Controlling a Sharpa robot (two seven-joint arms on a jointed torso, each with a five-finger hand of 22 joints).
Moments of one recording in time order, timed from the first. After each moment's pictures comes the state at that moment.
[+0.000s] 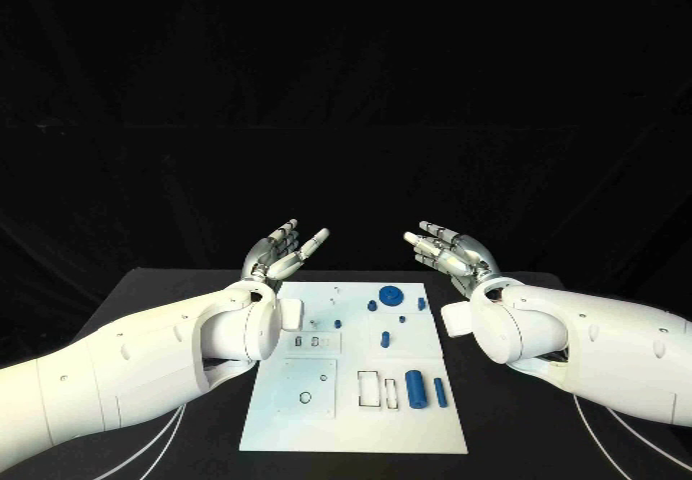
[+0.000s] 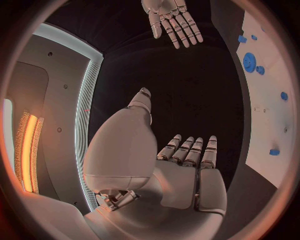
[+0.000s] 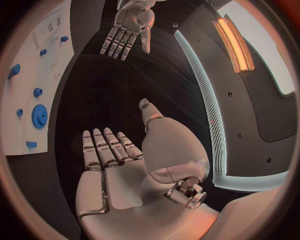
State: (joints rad) left arm 1.08 -0.71 0.03 1.47 0.01 -0.63 0.42; left_hand 1.34 -0.16 0.00 0.29 0.18 0.19 0.14 0.02 0.03 0.15 0.21 0.02 0.02 0.13 0.21 0.02 0.02 0.05 0.16 0.28 0.02 0.03; right arm 1.20 -0.78 -0.13 1.50 -0.05 -0.52 0.39; right_hand 1.20 0.10 0.01 0.01 0.25 0.32 0.14 0.04 0.04 0.38 0.26 0.04 0.04 0.36 0.25 0.04 0.04 0.09 0.25 0.29 0.06 0.05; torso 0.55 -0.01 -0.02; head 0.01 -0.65
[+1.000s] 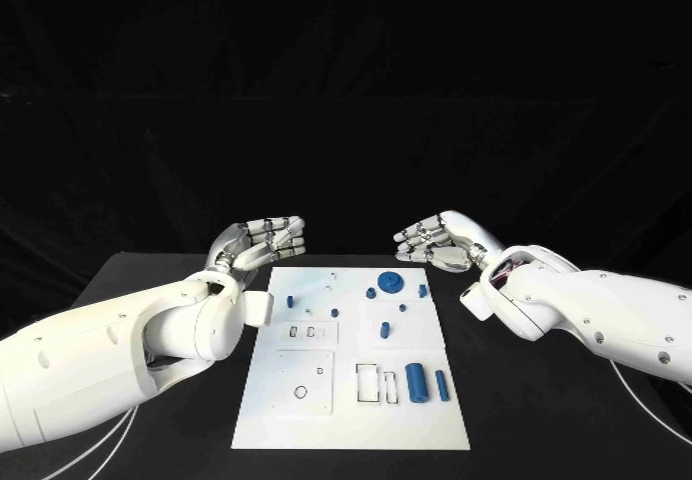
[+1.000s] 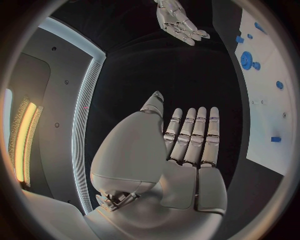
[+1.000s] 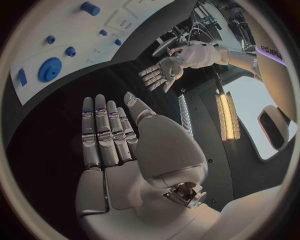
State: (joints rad) left arm 1.14 -0.89 0.03 1.65 0.00 -0.57 0.42; left_hand 1.47 -0.05 0.02 0.27 0.18 0.85 0.22 0.13 0.07 0.85 0.21 0.16 0.07 0.81 0.18 0.19 0.09 0.13 0.70 0.29 0.24 0.11; right arm 1.29 -0.80 -0.14 1.43 -0.83 -0.44 0.29; right_hand 1.36 0.07 0.10 -0.17 0.22 0.95 0.22 0.08 0.07 1.07 0.17 0.08 0.07 1.12 0.12 0.13 0.08 0.16 0.84 0.24 0.33 0.14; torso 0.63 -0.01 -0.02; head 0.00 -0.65
